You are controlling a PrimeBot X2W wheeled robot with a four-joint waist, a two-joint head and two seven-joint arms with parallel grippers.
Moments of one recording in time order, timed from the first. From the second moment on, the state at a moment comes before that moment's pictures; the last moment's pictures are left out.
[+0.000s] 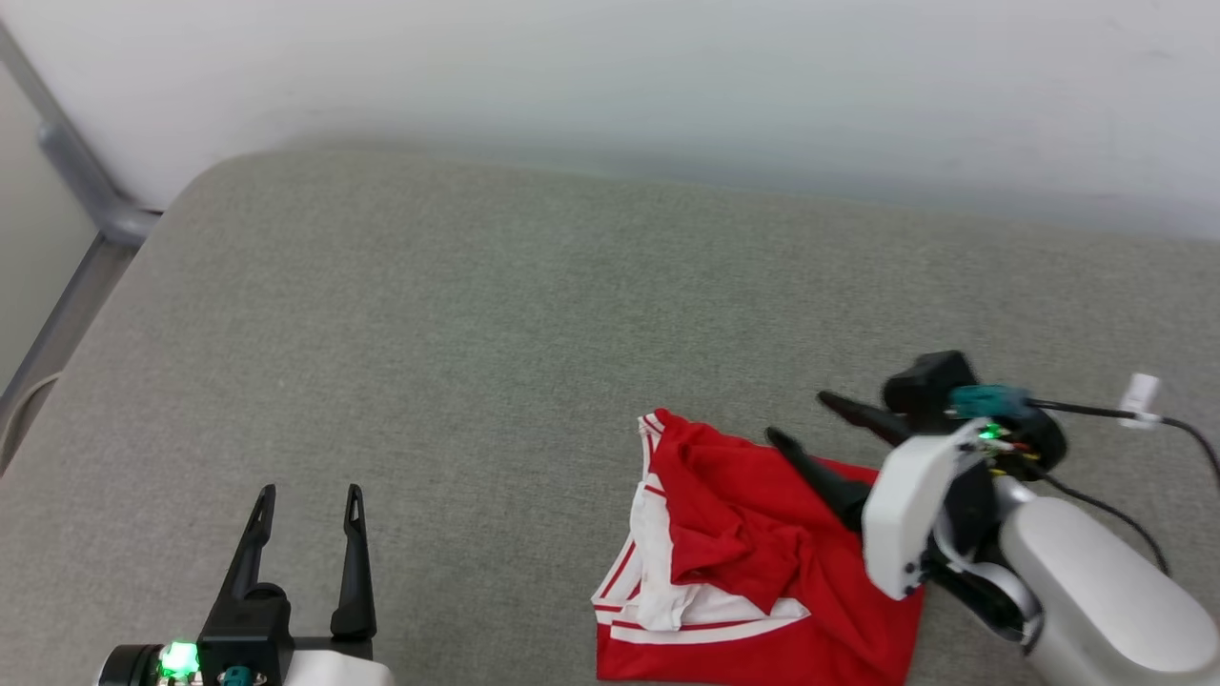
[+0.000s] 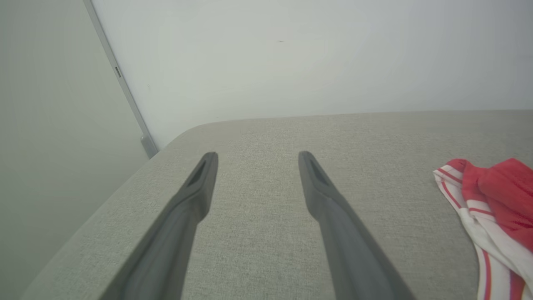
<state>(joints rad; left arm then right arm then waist) 0.10 0.10 0.00 -0.01 0.00 0.06 -0.26 -0.52 -0.40 0.72 0.34 0.65 0.13 0.18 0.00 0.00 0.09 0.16</state>
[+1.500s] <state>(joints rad) 0.17 0.13 -0.03 -0.02 0.00 0.08 -0.26 0.16 -0.05 -0.07 -0.04 0.18 0.13 -0.26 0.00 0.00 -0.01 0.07</state>
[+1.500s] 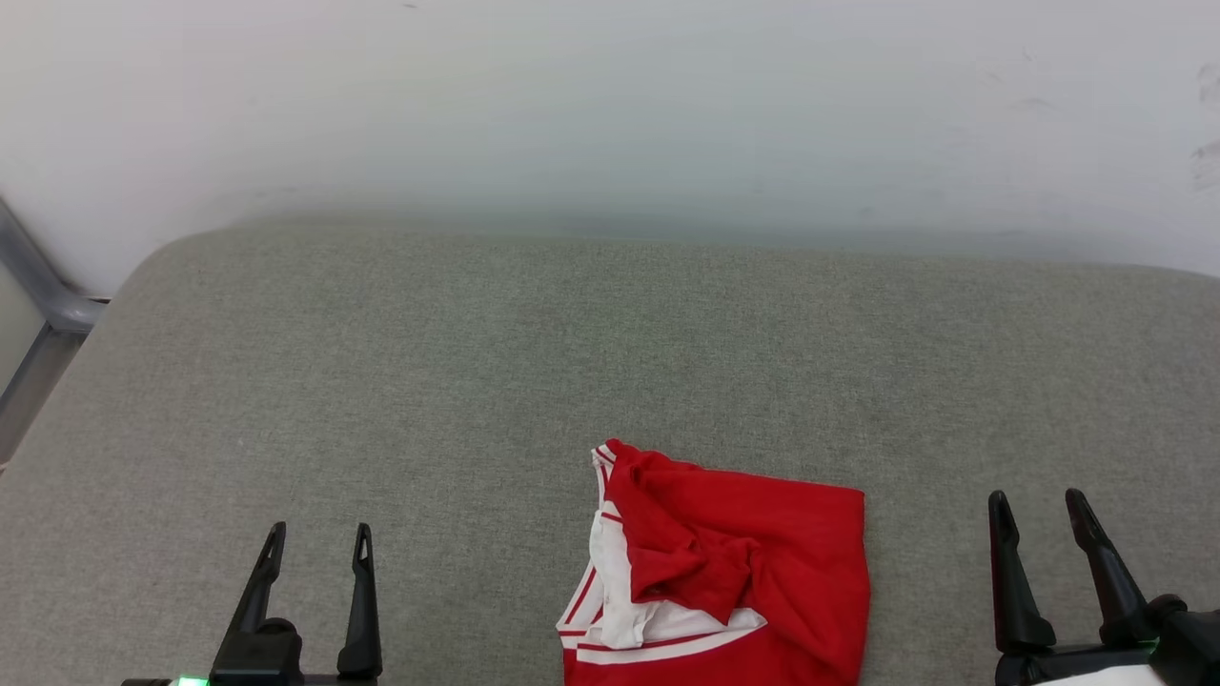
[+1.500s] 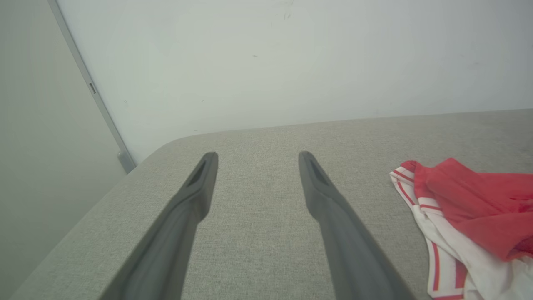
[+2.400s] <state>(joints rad) 0.14 0.12 -0.04 -0.02 -0.01 0.07 -0.26 -0.28 -0.29 0.21 0.09 0.30 0.13 0.42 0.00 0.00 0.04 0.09</state>
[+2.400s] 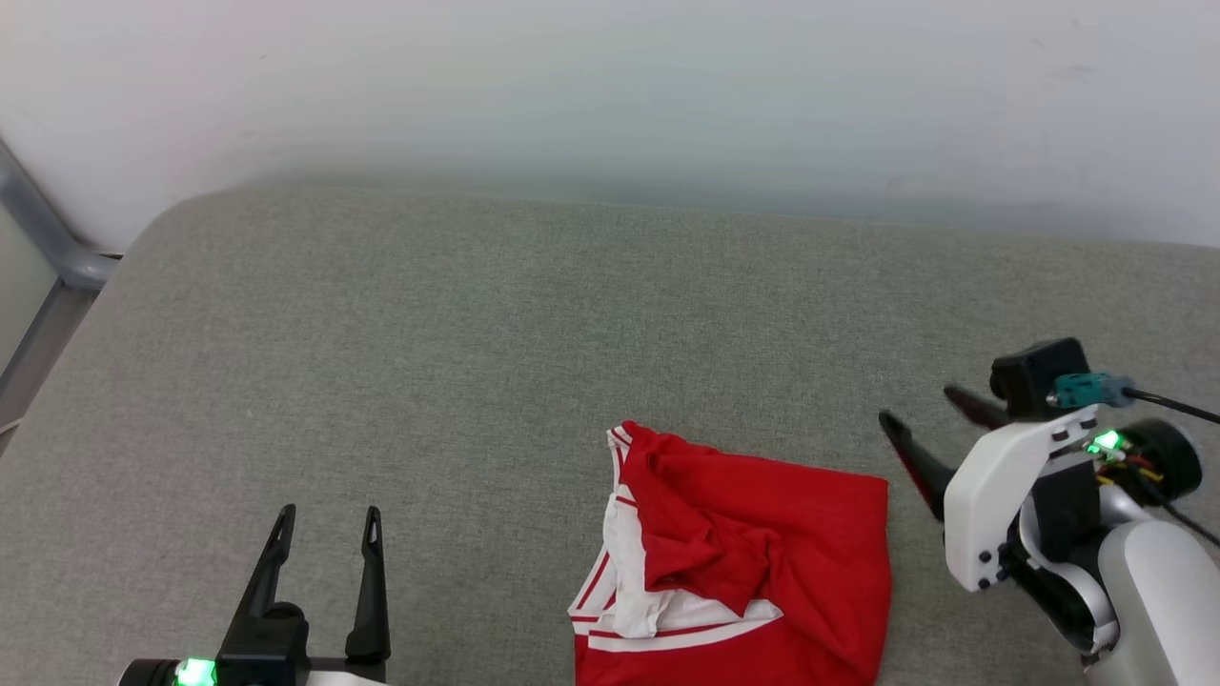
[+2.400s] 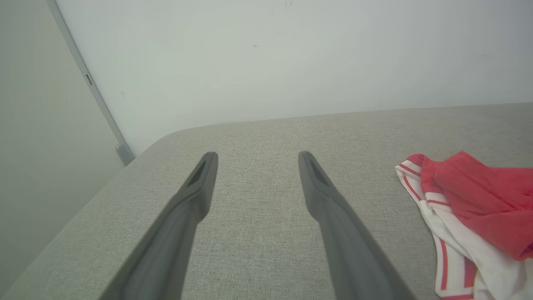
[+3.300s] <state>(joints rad) 0.05 0.11 -0.04 -0.01 -0.01 0.05 -0.26 -0.35 -0.33 0.42 0.40 0.57 0.13 0.74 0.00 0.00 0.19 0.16</state>
